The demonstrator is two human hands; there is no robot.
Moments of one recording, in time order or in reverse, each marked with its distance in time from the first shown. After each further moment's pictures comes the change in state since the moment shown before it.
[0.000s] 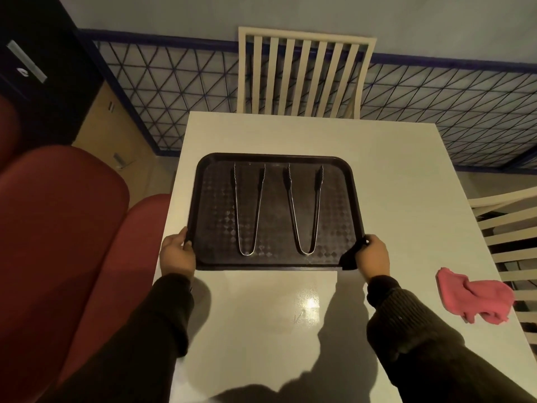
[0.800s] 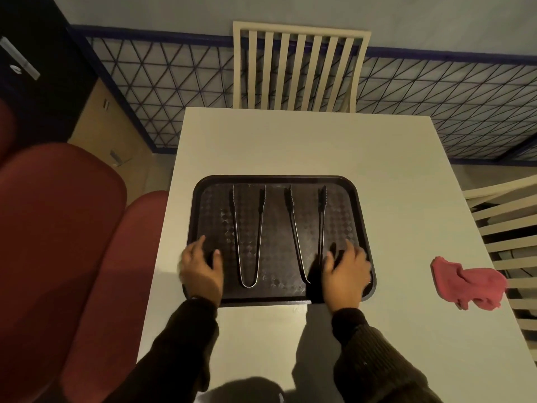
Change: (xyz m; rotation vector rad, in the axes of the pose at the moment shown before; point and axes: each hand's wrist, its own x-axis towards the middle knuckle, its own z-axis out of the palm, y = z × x) left_hand -0.075 0.007 0.024 0.097 0.061 0.101; right_hand -0.083 0.008 0.041 -0.296 0.228 -0.157
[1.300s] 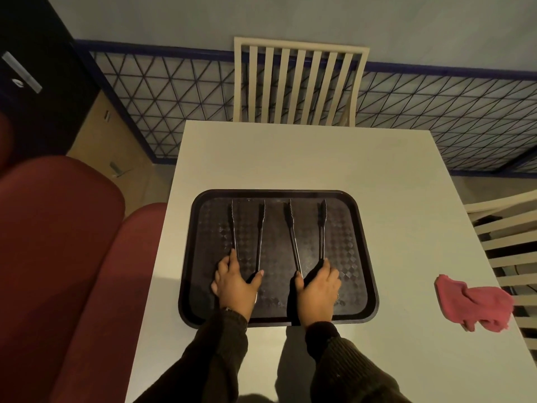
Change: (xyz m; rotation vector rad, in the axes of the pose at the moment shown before) left_hand -0.014 0.036 0.045 0.123 -0.264 -0.015; right_hand -0.015 -0.036 0.033 0.079 -0.170 0.070
